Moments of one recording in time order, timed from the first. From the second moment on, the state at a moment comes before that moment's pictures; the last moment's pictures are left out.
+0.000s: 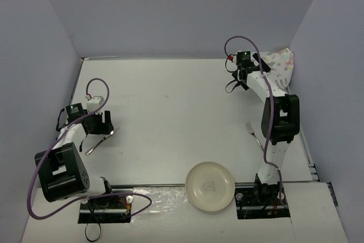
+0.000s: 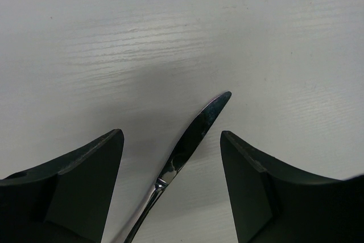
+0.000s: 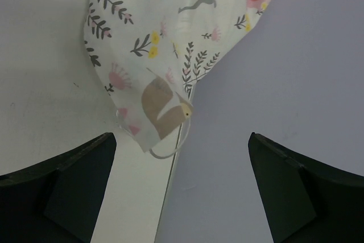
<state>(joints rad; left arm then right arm) 0.34 1.36 0.68 -0.26 0.45 0.30 0.12 2.00 1.56 -0.36 0.62 -0.67</state>
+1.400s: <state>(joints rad) 0.28 1.33 0.73 -0.31 0.38 0.34 0.14 1.88 1.77 -0.19 0.72 -0.67</state>
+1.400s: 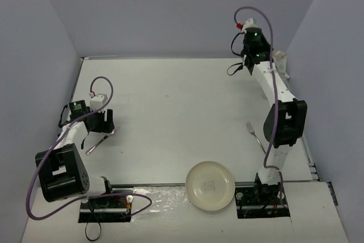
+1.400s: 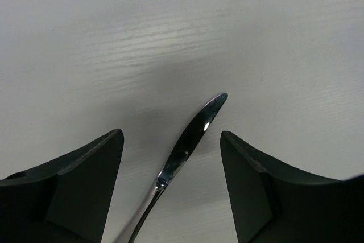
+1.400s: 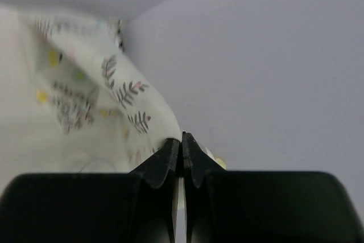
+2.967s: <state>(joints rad) -0.59 1.48 1.29 -0.69 0.13 0.41 0.23 1.40 1.48 -0.59 -0.41 -0.39</state>
